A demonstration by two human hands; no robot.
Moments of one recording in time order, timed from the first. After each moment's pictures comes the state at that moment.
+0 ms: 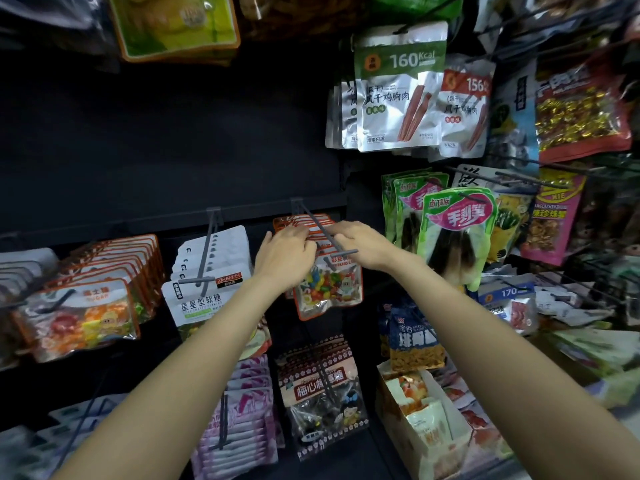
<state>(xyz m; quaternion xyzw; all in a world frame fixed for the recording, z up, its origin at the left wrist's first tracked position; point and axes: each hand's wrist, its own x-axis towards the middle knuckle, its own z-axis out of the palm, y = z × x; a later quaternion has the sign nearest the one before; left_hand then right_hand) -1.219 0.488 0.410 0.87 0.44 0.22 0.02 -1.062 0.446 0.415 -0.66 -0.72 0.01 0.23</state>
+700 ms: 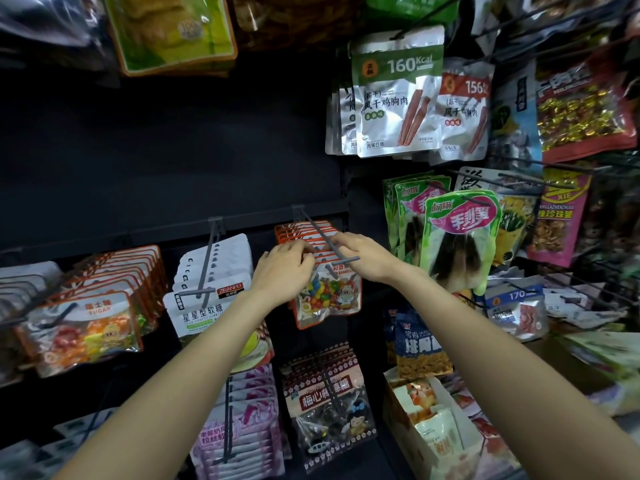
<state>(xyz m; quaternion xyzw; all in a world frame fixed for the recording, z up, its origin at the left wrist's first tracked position) -1.224 0.490 0.403 0.86 0.45 0.22 0.06 -1.052 0.458 0.398 -0.63 -0.72 0.07 0.28</state>
